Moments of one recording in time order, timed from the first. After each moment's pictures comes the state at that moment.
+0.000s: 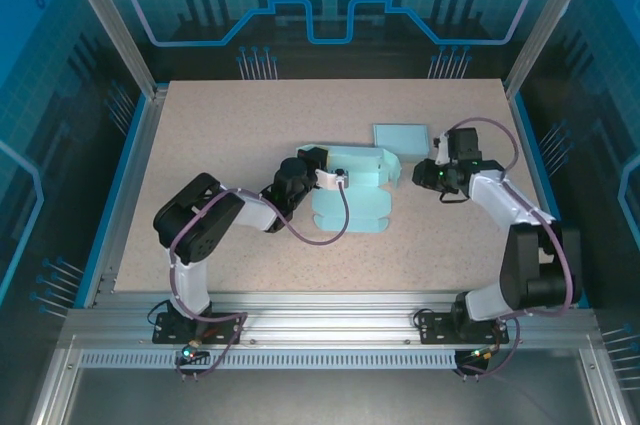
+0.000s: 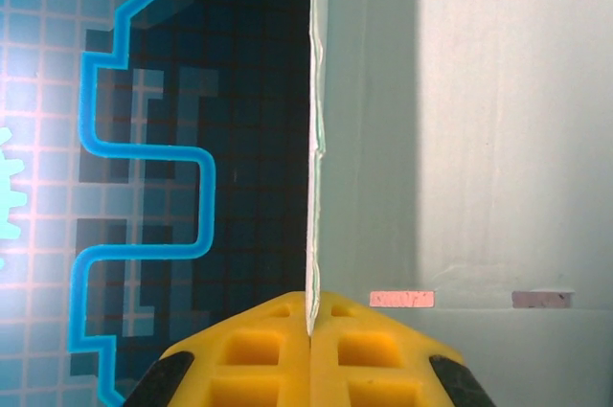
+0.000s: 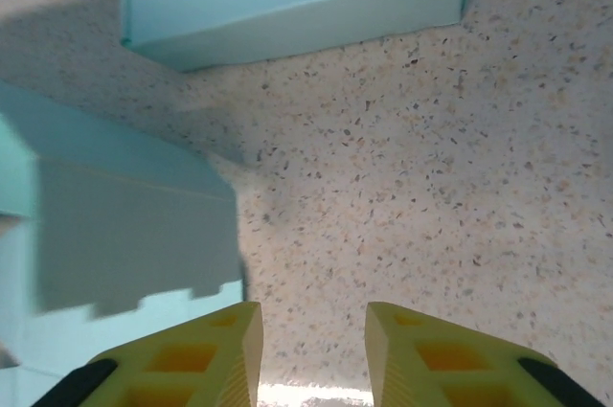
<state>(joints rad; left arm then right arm) -0.60 1.92 0.81 0.94 -0.18 1.40 0.05 1.48 0.92 -0.45 -0.22 0.30</state>
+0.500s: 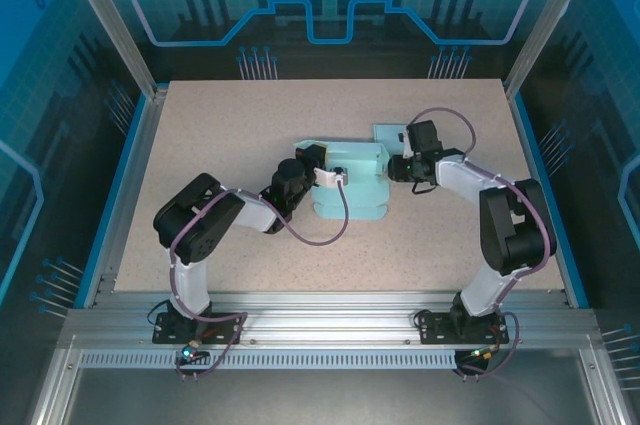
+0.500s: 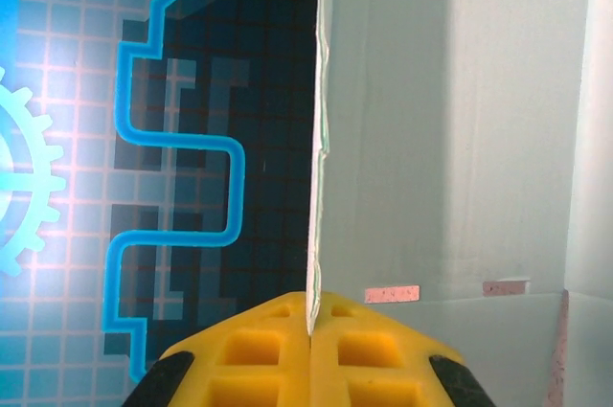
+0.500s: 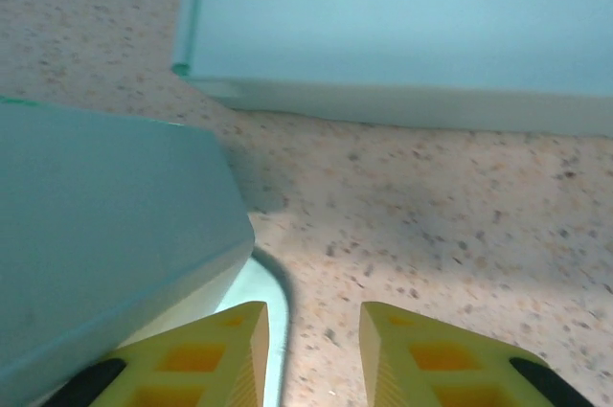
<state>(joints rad) -0.60 1.92 0.80 1.01 -0.21 1.41 0.24 1.71 1.04 -0.33 -0.07 0.25</state>
